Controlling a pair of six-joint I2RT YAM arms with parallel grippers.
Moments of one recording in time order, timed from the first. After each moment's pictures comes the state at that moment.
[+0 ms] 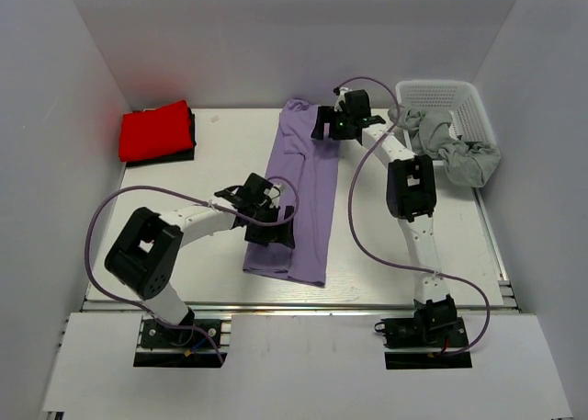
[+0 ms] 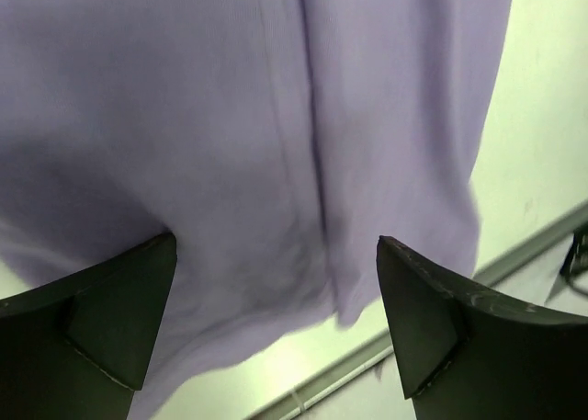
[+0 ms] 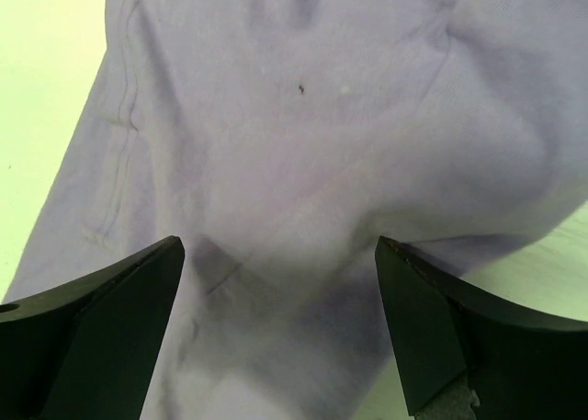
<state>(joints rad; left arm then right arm) -0.59 1.64 0.93 -0.37 0.30 -0.43 0.30 2.59 2.24 -0.31 -0.31 0.23</state>
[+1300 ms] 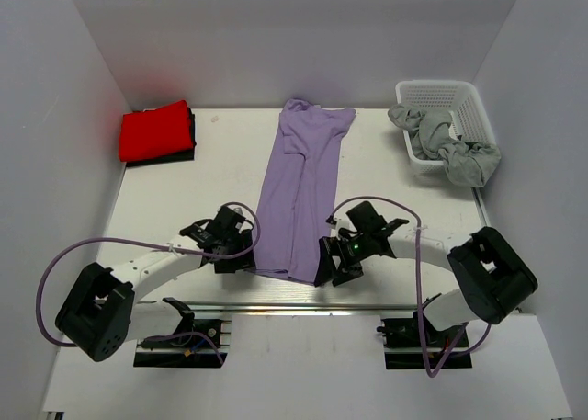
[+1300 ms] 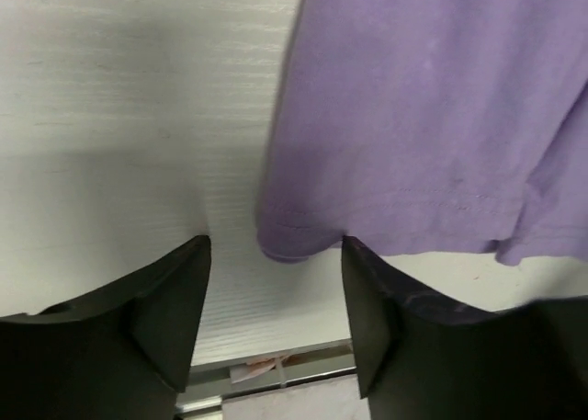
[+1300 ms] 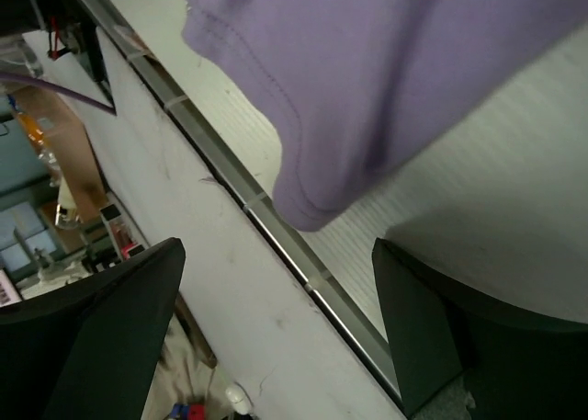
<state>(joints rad) -0.60 1.21 0.57 -0.52 0.01 -0.68 0.66 1.44 0.59 -0.29 -0.74 0.44</state>
